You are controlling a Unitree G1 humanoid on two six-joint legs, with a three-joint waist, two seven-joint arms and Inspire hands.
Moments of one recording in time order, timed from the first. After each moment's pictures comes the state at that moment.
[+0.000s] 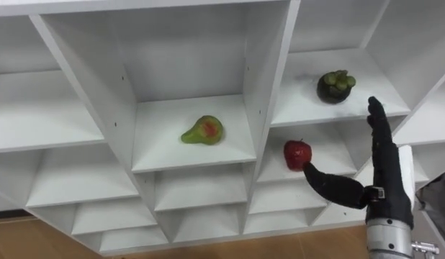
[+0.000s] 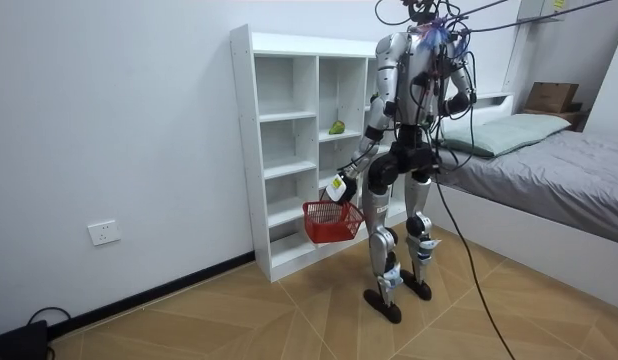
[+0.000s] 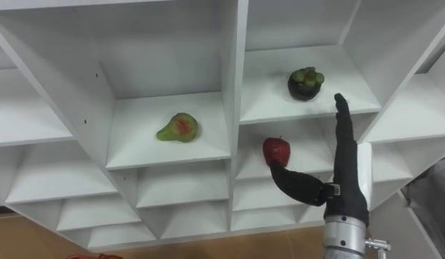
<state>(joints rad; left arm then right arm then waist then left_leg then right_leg) 0.22 0.18 0.01 1.09 -0.01 -0.16 0.18 0.41 -0.22 0.11 -0.13 -0.25 -0.25 -0.46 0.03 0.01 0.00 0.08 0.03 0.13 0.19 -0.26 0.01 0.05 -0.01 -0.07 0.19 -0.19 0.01</state>
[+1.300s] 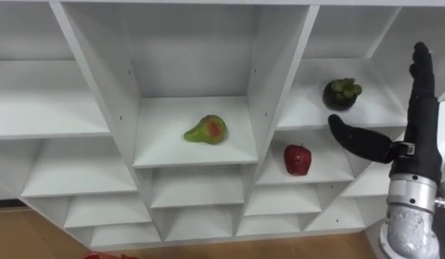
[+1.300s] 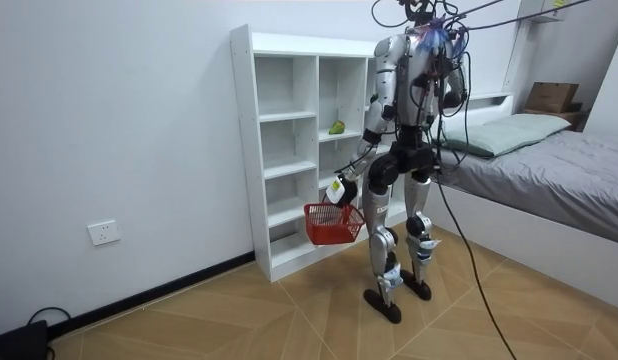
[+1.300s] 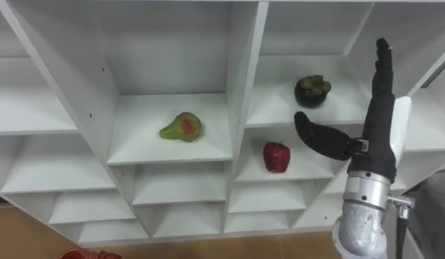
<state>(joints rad) 0.21 0.23 0.00 1.08 0.08 -0.12 0.14 0.15 -0.35 0.05 -0.02 -0.06 -0.26 -0.46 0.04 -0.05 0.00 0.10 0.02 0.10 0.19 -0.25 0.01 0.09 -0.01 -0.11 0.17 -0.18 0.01</state>
